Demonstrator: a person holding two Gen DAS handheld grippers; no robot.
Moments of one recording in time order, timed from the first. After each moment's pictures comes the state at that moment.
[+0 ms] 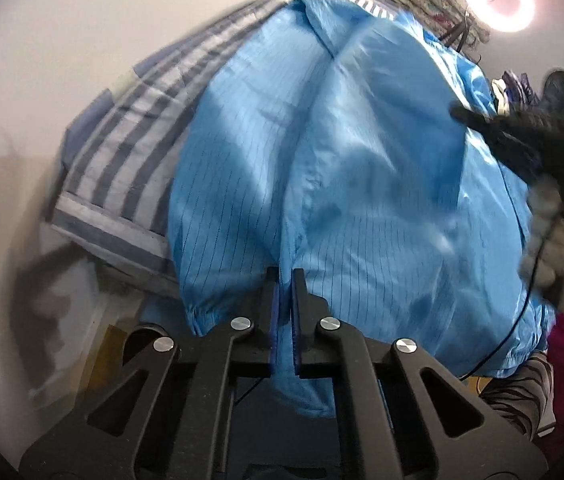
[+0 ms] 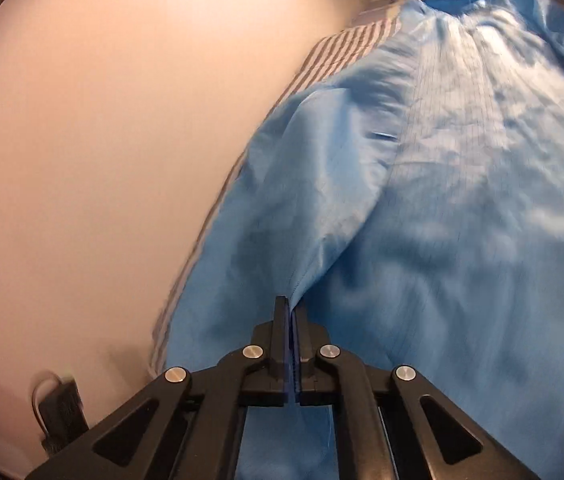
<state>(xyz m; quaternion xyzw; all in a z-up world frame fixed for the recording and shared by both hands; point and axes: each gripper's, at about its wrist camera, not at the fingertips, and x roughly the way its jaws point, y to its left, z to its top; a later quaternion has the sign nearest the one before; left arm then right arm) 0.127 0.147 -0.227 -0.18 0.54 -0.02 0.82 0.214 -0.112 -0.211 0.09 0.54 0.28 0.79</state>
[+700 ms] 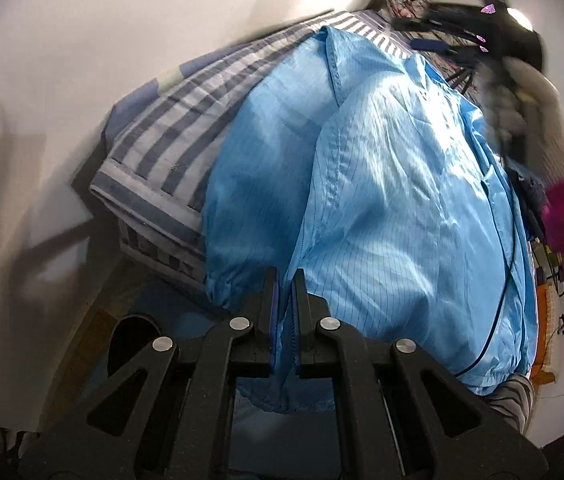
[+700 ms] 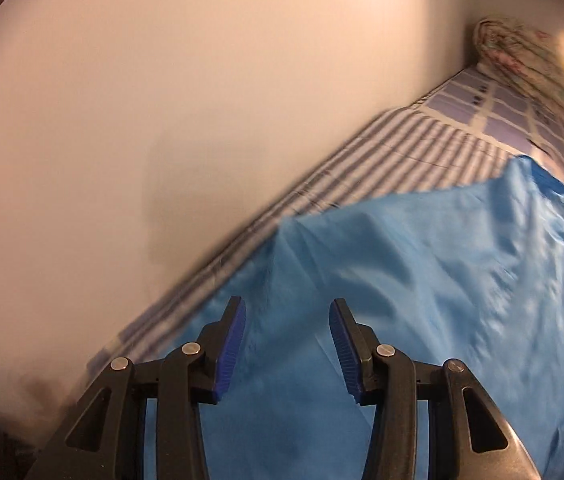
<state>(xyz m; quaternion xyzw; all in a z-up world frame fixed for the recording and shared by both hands) 0.094 0.171 -0.220 -0.24 0.50 0.00 0.83 0.335 0.063 -0.179 -0.08 0.50 0.31 0.81</state>
